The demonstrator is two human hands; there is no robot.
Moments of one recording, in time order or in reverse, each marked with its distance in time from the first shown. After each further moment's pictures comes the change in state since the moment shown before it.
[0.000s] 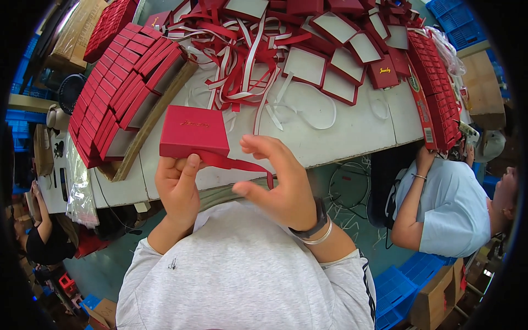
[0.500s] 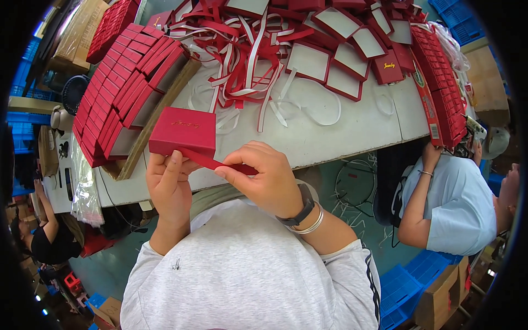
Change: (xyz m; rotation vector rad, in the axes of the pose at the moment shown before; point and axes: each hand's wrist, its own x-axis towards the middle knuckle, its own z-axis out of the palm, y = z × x) left_hand 0.004 0.012 -0.016 -0.059 0.024 -0.075; right_hand 0.013 0.004 0.023 0.007 -0.029 0.117
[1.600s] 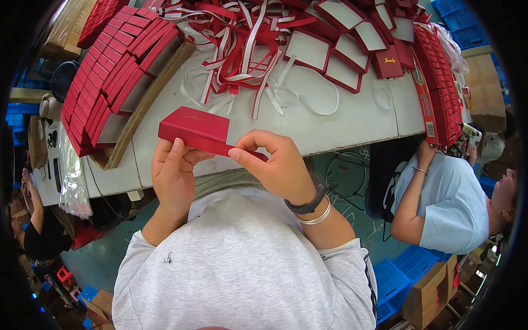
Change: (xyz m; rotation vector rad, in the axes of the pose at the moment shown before) left_hand -0.002 -0.021 -0.003 -0.067 -0.094 -0.113; right_hand -0.004 0.017 -0.016 0.169 -0.057 0.222
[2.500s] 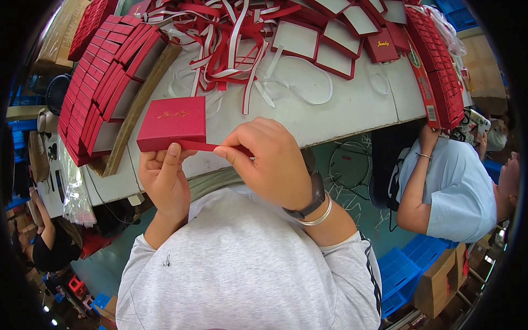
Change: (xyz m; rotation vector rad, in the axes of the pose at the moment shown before) left_hand -0.002 -0.004 0.018 0.145 0.211 0.201; right_hand -0.002 -0.018 -0.001 -0.501 0.145 -0.384
